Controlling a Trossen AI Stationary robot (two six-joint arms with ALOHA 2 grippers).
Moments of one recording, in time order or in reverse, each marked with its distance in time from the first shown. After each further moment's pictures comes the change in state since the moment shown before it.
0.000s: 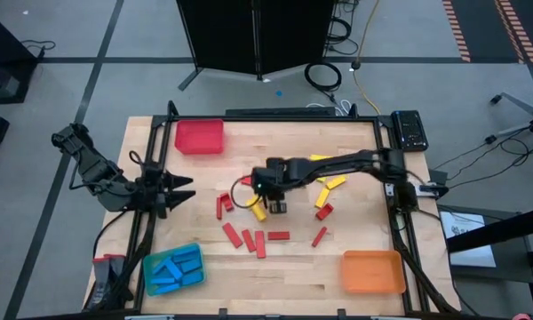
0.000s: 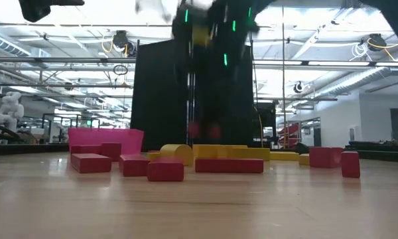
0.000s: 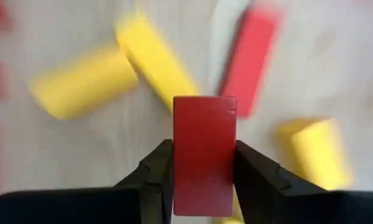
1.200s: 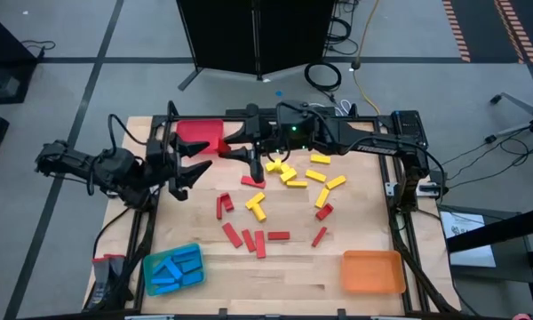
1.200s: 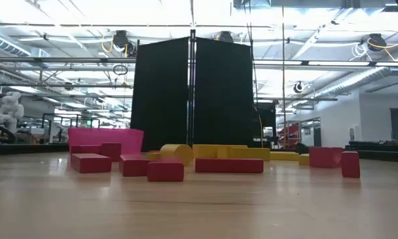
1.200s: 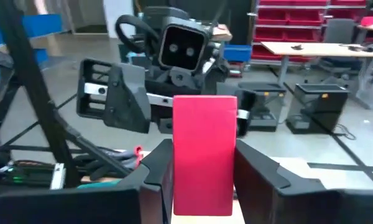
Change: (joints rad) left arm 0.452 0.164 0.000 0.906 0.366 0.859; right arm -0.050 -0.185 0.427 0.491 -0.296 0.108
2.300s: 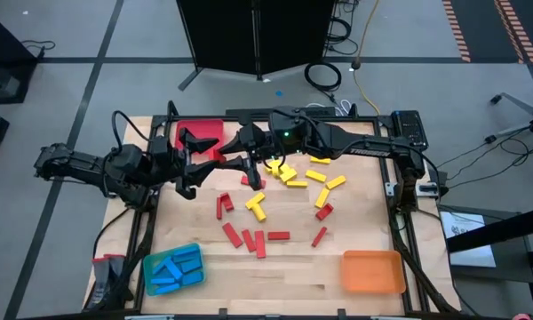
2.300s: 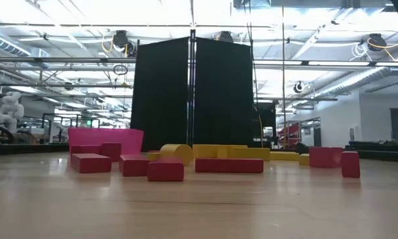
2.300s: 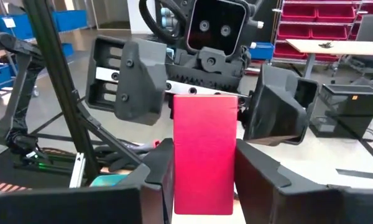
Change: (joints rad) left arm 0.101 0.102 0.000 0.202 0.182 0.048; right arm 0.007 0.038 0.000 0.031 -0.081 -0.013
